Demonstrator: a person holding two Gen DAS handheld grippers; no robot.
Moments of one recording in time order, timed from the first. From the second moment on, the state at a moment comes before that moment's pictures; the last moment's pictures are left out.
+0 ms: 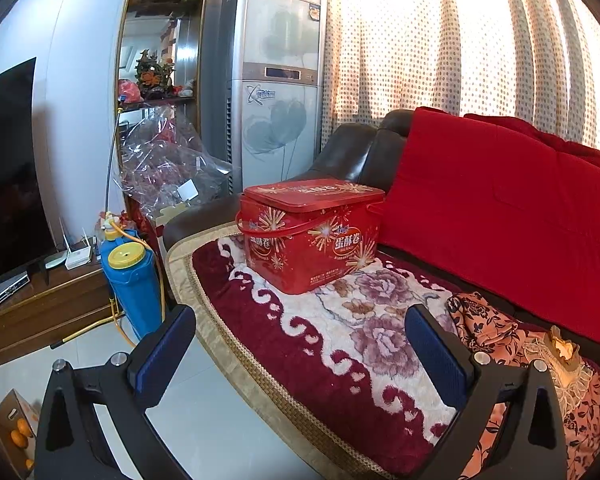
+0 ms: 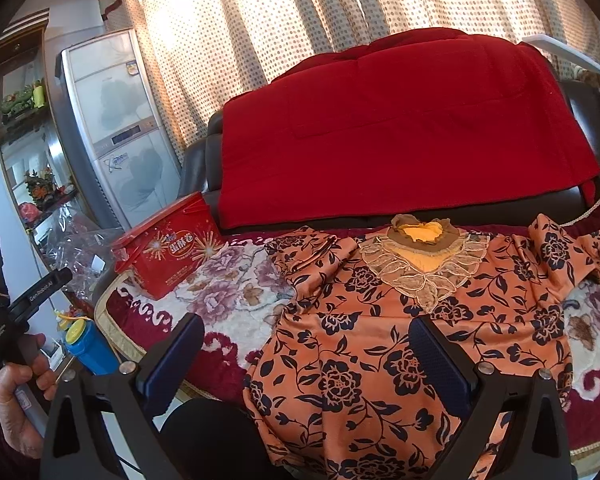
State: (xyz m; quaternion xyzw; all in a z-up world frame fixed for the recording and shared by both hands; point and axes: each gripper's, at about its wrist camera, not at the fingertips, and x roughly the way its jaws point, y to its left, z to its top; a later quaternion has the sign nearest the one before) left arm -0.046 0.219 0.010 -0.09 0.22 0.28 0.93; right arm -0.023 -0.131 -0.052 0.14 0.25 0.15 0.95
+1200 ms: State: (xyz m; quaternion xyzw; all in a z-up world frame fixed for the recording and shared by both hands) left arm 0.212 -0.131 -0.168 0.13 0.43 -0.05 0.89; right arm 0.148 -0.659 -0.217 0.55 0.17 -0.29 0.77
